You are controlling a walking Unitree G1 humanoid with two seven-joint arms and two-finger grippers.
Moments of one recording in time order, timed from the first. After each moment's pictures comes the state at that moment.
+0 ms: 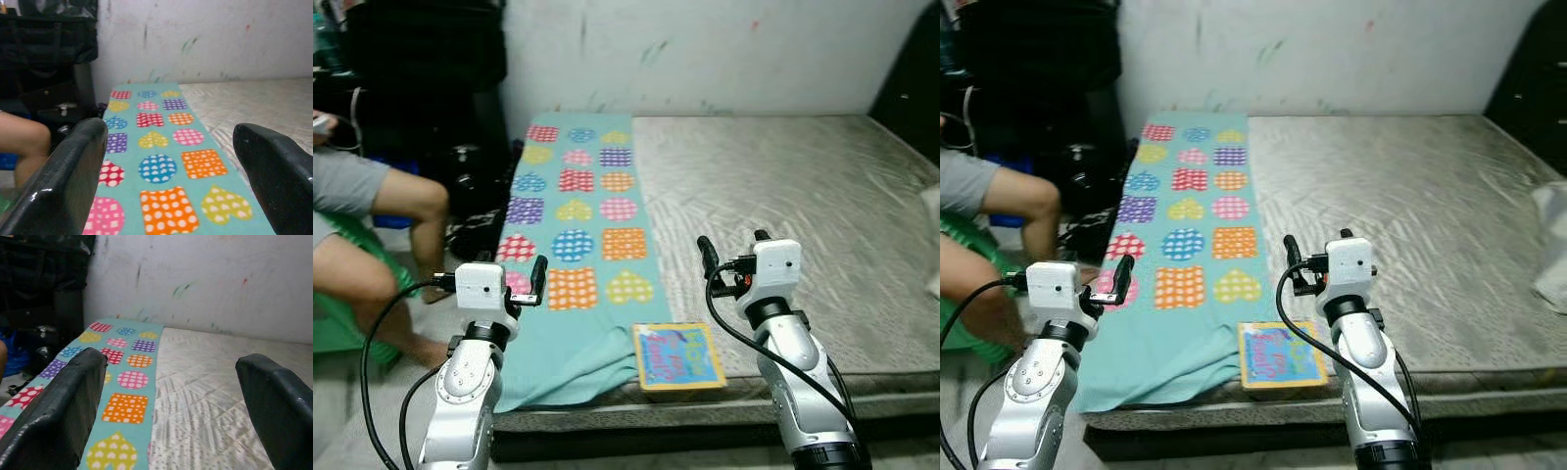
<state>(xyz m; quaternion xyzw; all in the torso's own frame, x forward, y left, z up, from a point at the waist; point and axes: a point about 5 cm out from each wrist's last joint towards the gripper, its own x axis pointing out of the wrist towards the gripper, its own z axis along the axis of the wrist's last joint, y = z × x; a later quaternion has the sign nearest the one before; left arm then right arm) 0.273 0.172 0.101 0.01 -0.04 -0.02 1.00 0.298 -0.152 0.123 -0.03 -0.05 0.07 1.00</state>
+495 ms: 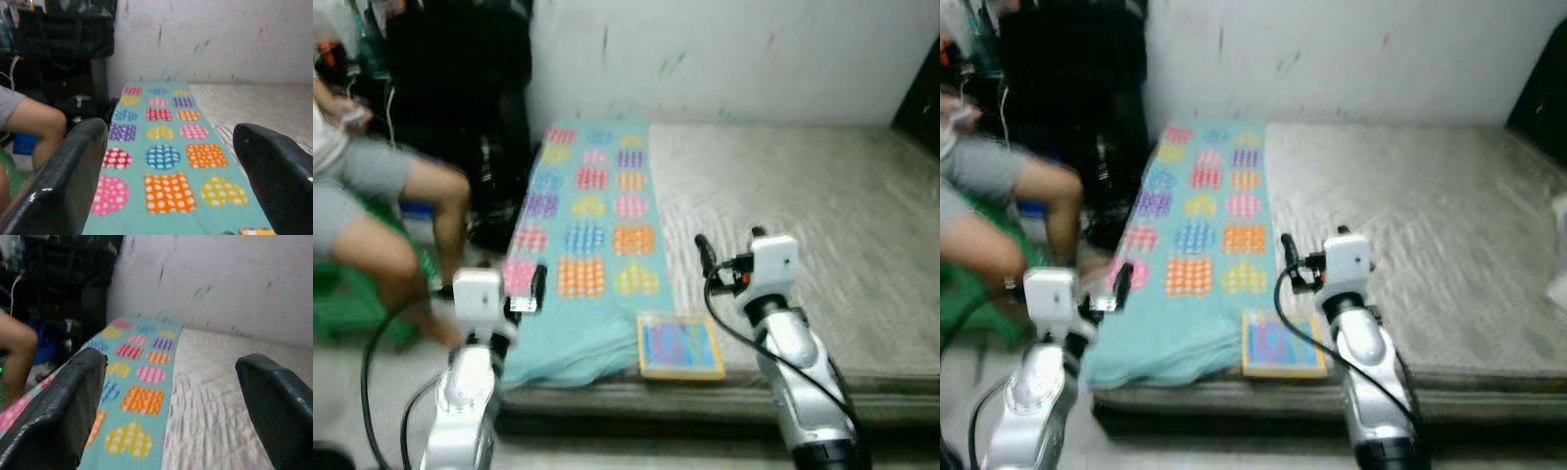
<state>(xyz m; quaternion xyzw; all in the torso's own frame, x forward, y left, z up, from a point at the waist) 0.266 0.172 0.097 -0.01 -0.04 -0.02 1.00 0.299 -0.147 0.123 -0.03 -0.05 0.09 0.99</state>
